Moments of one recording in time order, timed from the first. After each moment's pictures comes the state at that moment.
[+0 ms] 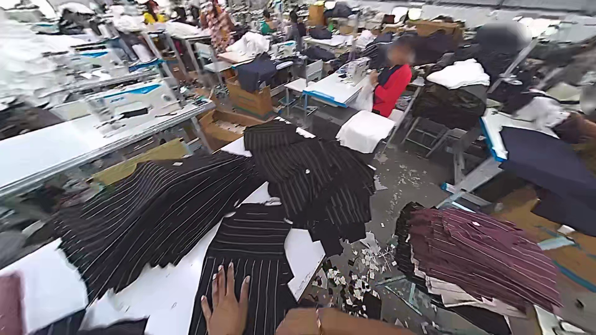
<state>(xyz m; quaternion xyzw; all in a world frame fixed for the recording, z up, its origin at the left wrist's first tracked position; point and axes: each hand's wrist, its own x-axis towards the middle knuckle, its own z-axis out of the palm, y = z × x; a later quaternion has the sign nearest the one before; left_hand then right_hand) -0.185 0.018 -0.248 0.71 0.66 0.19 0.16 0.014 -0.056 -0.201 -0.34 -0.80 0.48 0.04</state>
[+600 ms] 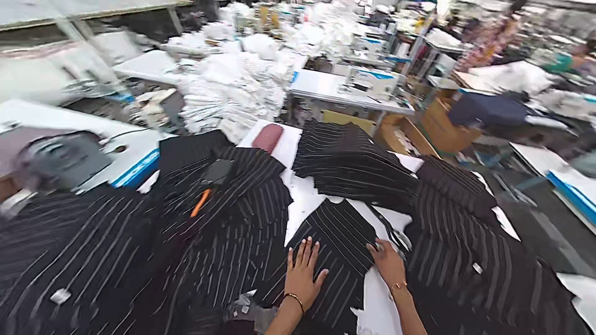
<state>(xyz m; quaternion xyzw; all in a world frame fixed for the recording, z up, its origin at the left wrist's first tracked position) -0.161 -0.046 -0.223 0.52 0.81 0.14 0.24 0.030 0.136 -0.184 -0.60 -0.75 0.26 0.07</state>
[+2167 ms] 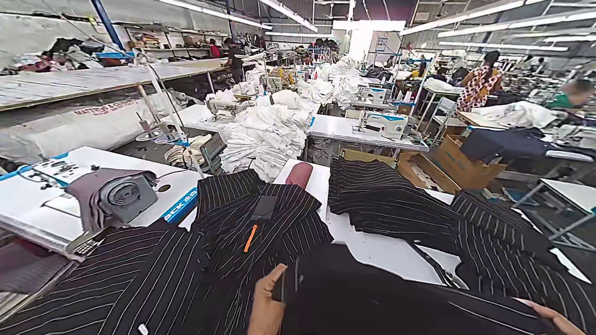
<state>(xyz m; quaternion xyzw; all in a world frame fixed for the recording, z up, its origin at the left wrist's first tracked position) -0.320 -0.173 -0.075 0.36 0.63 0.68 0.15 0.075 0.047 -0.014 -0.49 -0.77 0.17 0.38</state>
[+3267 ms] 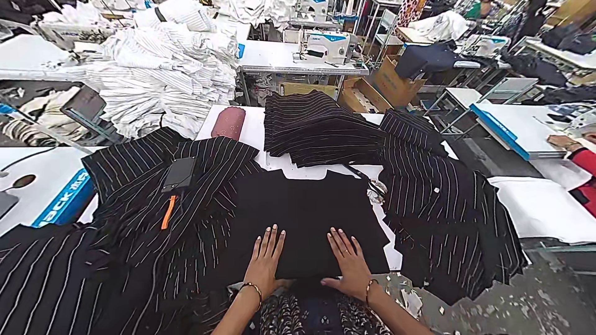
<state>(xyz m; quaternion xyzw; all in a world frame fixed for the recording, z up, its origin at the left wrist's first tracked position) -0.255 -0.122 -0.220 0.65 0.72 -0.05 0.26 0.015 -0.026 -0.211 -0.41 -0.89 0.18 -0.09</state>
